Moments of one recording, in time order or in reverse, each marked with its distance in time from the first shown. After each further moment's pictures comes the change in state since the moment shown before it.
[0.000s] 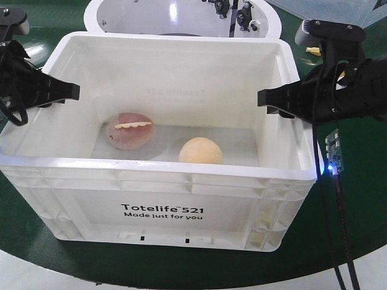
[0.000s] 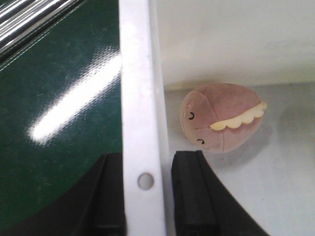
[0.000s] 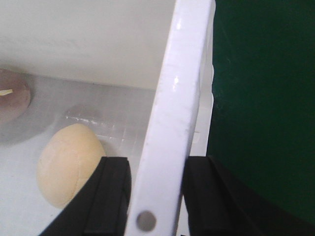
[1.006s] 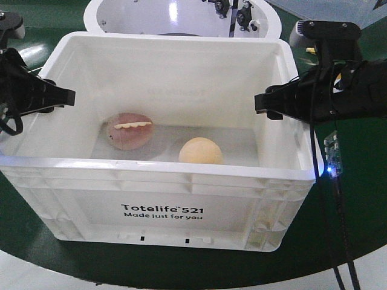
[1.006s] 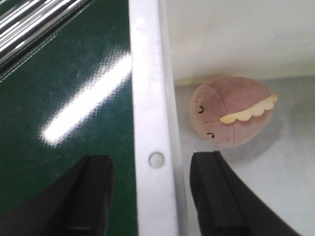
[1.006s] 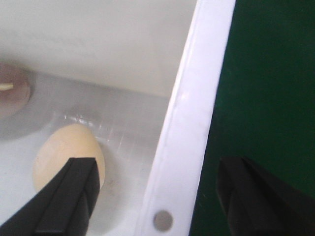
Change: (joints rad) left arm -0.007 -0.028 0.034 0.089 -0.003 -0.057; right arm 0.018 -0.007 0.010 -0.074 -0.038 0.004
